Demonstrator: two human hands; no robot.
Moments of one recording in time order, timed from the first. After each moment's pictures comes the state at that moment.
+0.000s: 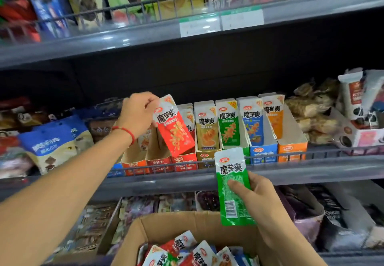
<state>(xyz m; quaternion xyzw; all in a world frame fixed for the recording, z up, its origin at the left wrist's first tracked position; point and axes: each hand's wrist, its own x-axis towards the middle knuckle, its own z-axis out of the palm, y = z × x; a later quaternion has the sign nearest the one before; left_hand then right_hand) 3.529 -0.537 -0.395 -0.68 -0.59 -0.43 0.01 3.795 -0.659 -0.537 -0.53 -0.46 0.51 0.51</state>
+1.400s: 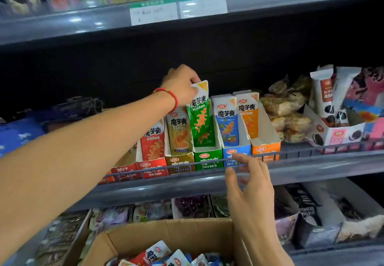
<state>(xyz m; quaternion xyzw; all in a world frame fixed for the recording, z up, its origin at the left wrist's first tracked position) 3.693 -0.477 -0.359 -0.77 -0.56 -0.30 0.00 3.824 -0.642 -0.547 -0.56 -0.50 0.18 0.63</state>
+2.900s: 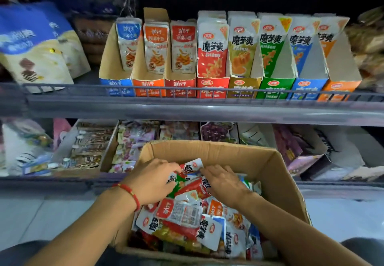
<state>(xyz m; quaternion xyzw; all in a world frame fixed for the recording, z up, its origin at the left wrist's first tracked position) 3.475 -0.676 -0.628 -0.79 -0.57 0.07 -0.19 3.713 -0.635 -0.742 -0.47 -0.88 0.07 -0.07</state>
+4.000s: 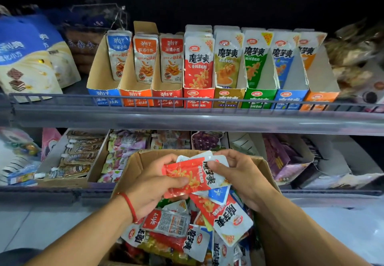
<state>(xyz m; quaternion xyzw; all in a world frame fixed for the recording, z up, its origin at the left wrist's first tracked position) 3.527 -0.683 -0.617 -0.39 -0.54 -0.35 -0.66 3.741 -0.668 -0.605 -0.53 -0.42 0.64 0.35</state>
